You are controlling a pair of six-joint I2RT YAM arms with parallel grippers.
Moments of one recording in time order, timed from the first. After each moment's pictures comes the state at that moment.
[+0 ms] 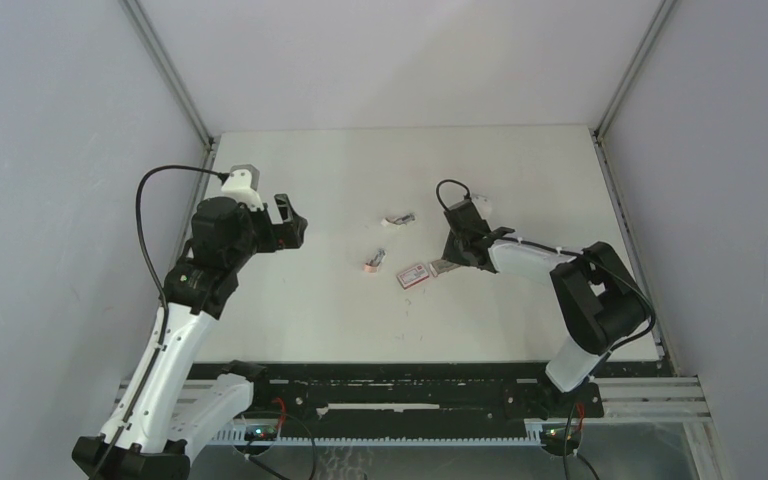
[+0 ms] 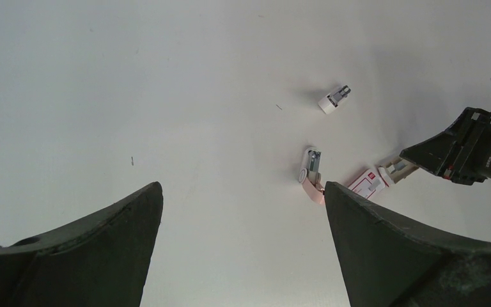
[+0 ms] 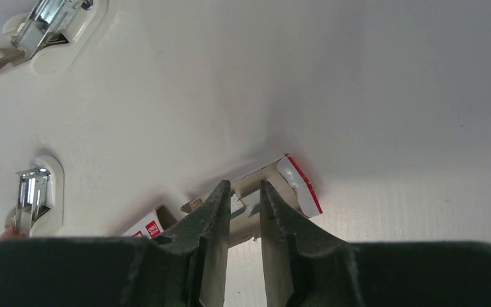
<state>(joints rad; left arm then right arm) -0.24 0.85 0.96 -0.53 0.00 -0.27 0.54 1.66 0.91 -0.20 0.21 0.72</state>
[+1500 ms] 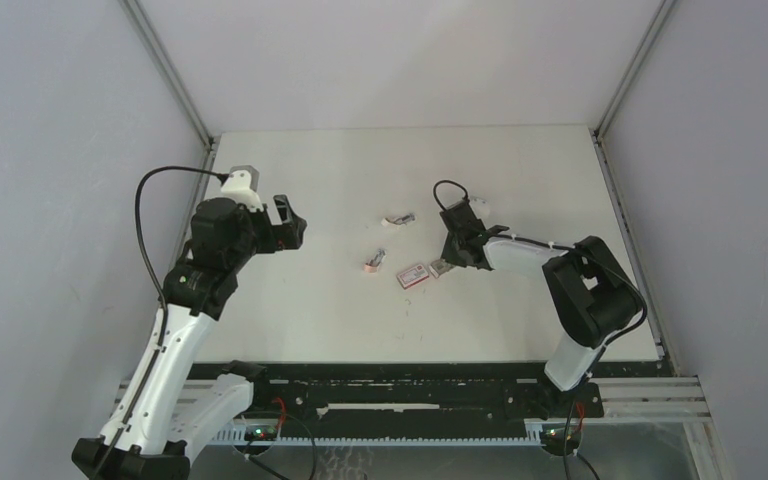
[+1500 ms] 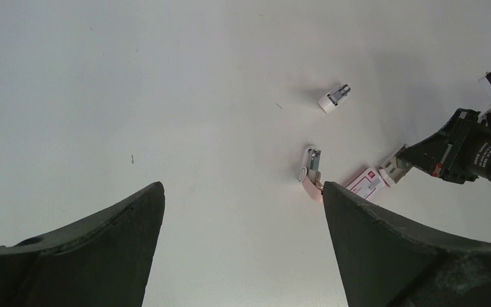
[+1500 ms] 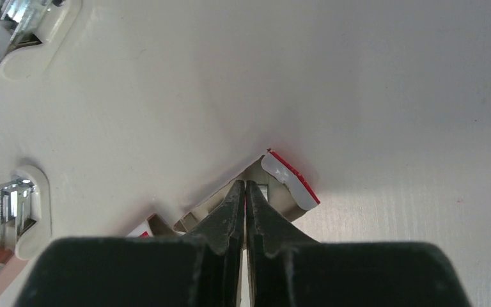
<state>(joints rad) -0.24 0.85 0.96 -0.53 0.00 -0.27 0.54 1.72 0.94 -0.23 0.23 0.76</state>
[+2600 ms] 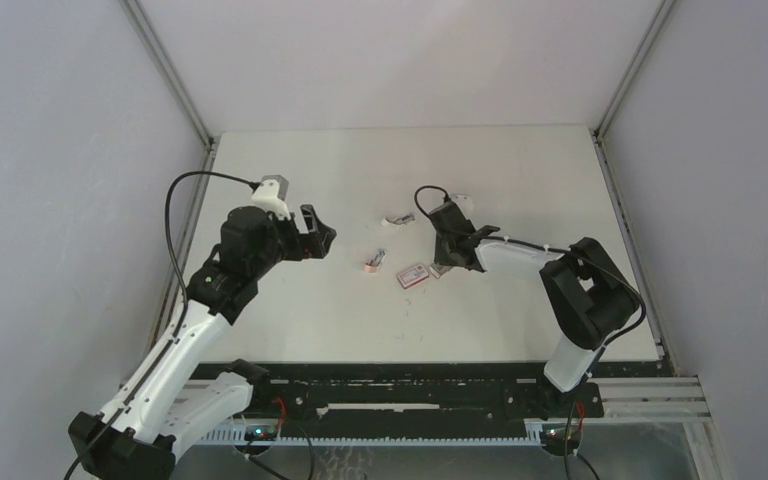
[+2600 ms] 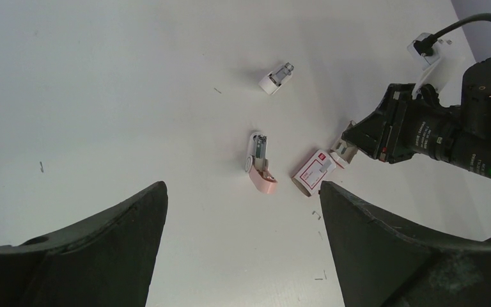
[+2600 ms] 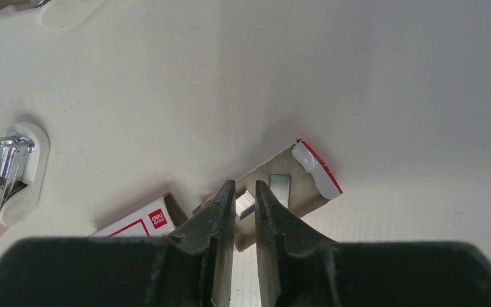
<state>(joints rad) -0.40 0.86 0.84 -0.38 0.02 -0.38 0.61 1.71 0.97 -0.24 0.25 0.59</state>
